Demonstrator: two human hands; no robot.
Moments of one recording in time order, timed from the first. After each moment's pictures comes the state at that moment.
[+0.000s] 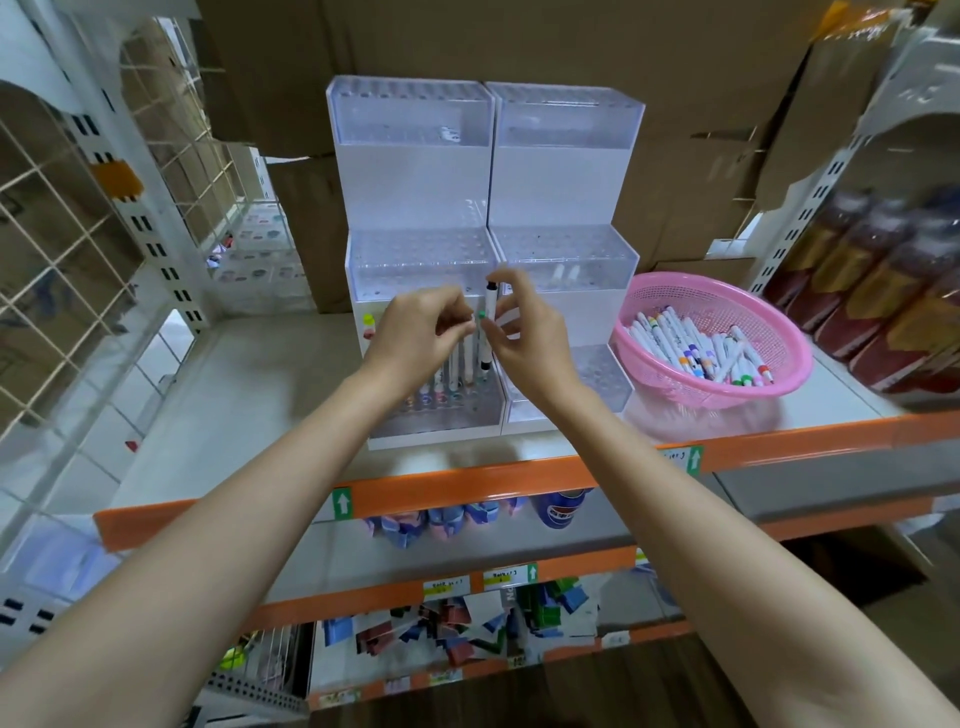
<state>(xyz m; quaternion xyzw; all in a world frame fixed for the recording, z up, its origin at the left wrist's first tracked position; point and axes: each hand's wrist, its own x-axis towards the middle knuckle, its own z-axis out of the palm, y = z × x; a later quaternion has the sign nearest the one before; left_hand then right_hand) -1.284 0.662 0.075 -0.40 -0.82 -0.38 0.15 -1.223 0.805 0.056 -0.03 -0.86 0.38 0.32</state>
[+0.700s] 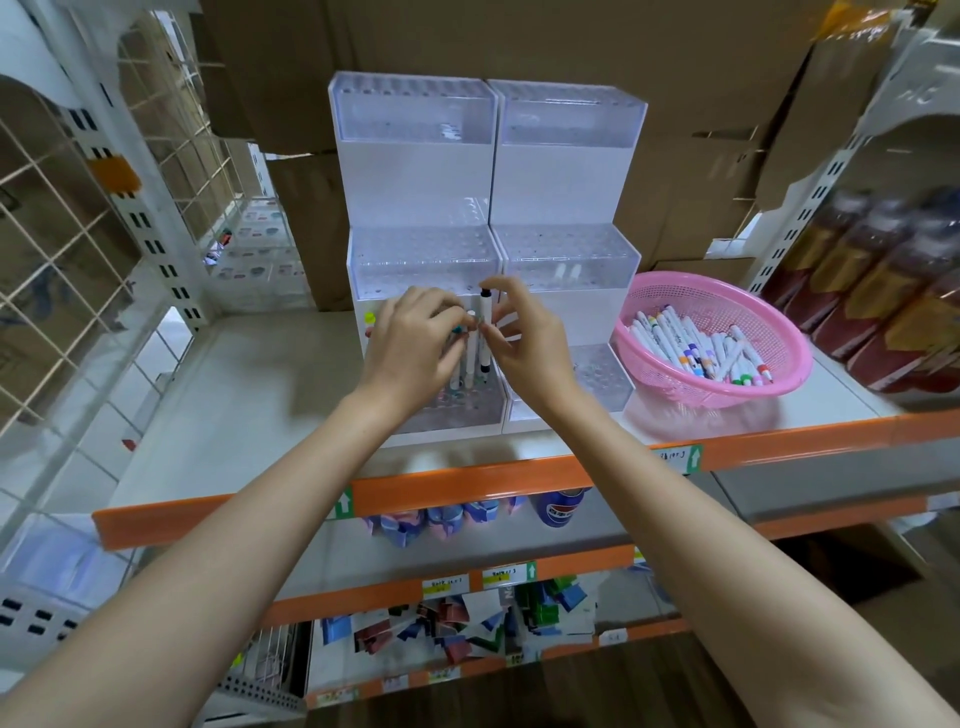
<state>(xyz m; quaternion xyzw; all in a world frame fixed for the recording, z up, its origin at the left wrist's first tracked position) -1.279 0.652 0.059 -0.43 -0.83 -0.23 0.27 -1.220 0.801 0.051 -0.02 -0.87 0.39 0.32</state>
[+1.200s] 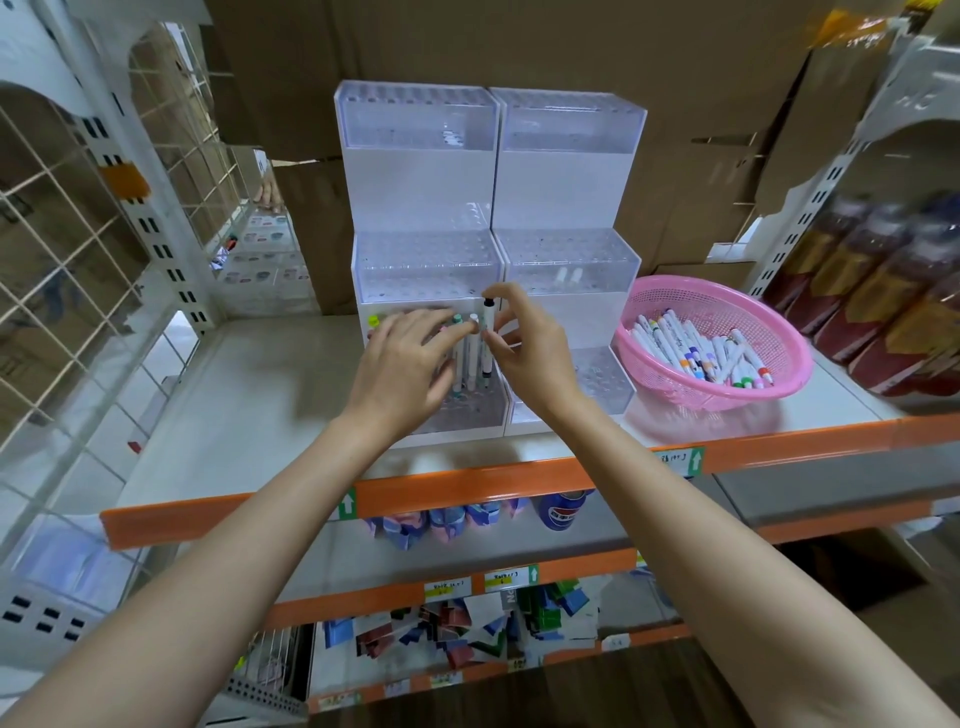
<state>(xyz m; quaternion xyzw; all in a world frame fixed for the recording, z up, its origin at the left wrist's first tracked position) -1.274 0.634 0.047 -0.44 -0.85 -0.18 0.24 -1.219 0.802 0.049 -0.03 -0.88 0.37 0.30</state>
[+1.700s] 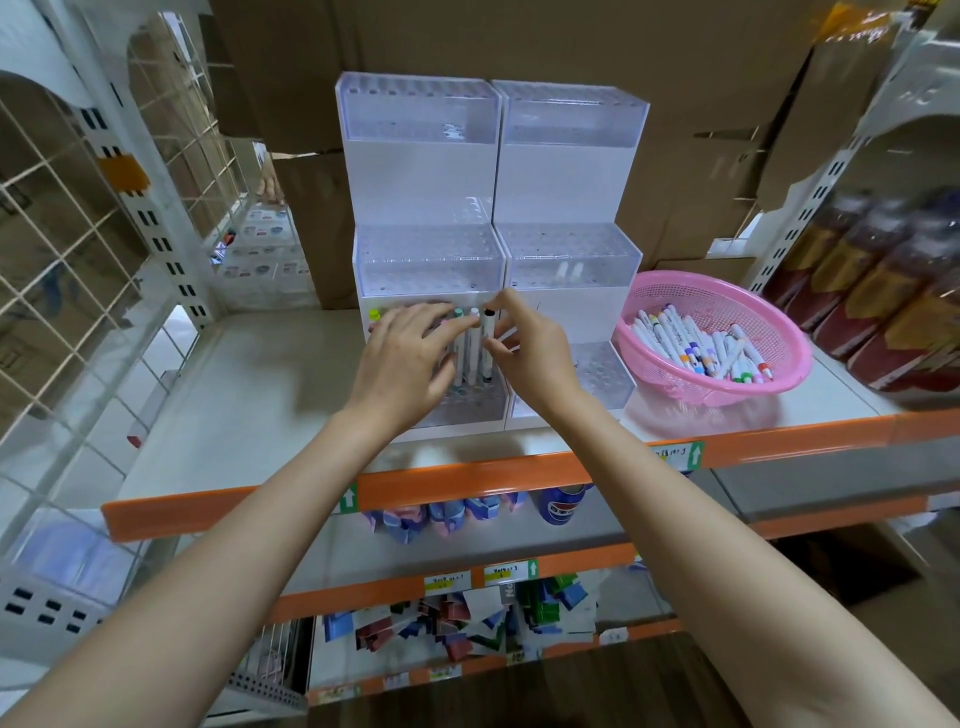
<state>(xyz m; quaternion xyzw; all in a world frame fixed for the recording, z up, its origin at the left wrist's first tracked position) -1.274 0.635 0.045 -0.43 -0.85 -0.20 0.24 -1.216 0.802 0.044 -0.05 -0.90 0.33 0.27</state>
